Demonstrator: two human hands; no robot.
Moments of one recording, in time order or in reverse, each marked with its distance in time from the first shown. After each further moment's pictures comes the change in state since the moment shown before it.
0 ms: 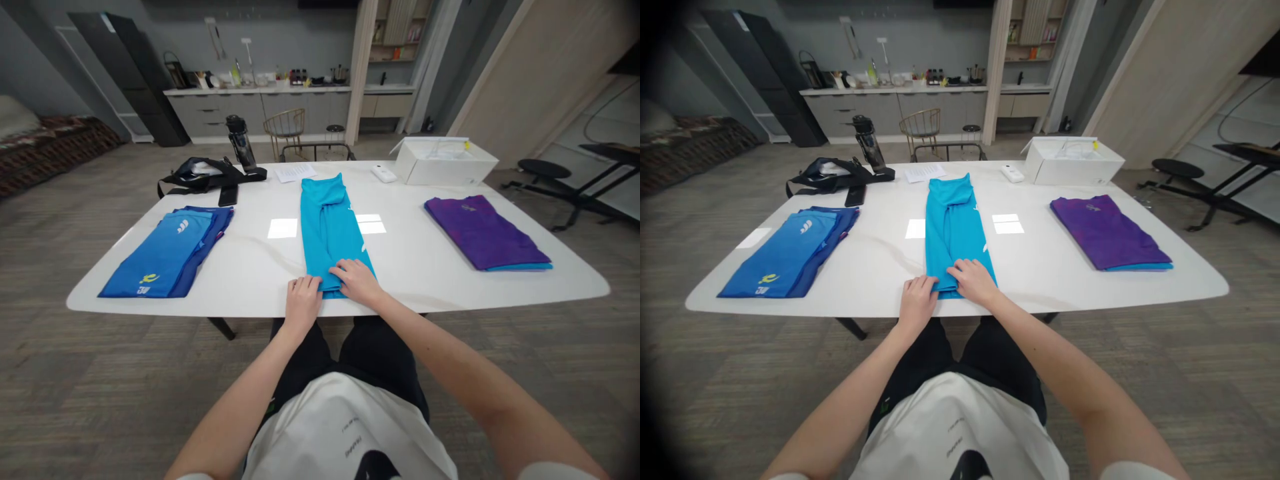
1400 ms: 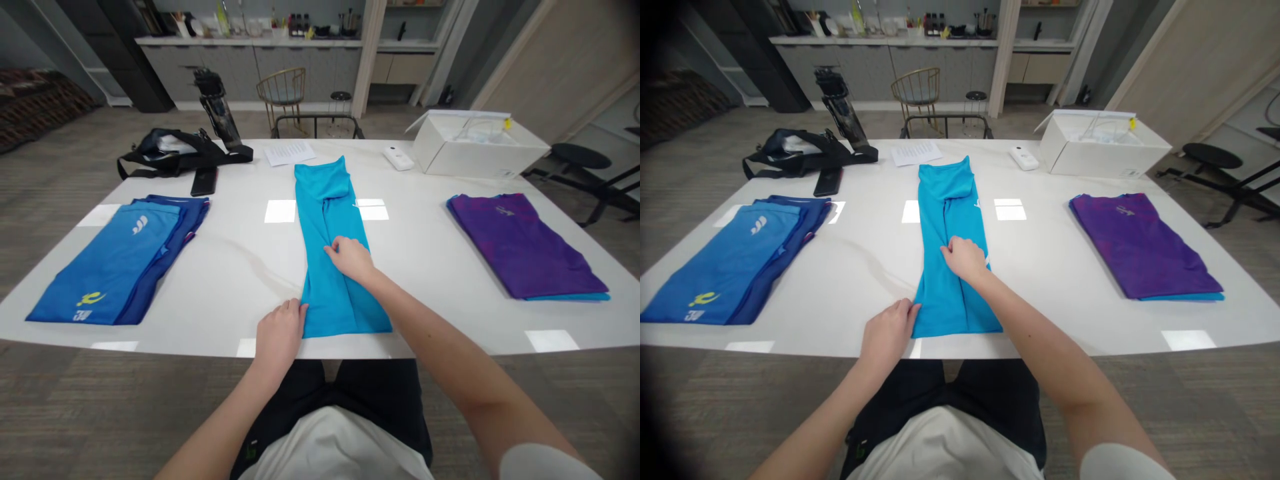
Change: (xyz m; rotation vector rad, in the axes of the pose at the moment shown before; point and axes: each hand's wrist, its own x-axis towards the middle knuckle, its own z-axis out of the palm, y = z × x) left_hand 0.028 -0.009 -0.004 0.180 -0.484 -0.303; right_hand 0.107 0.071 0.026 0.322 -0.306 0.704
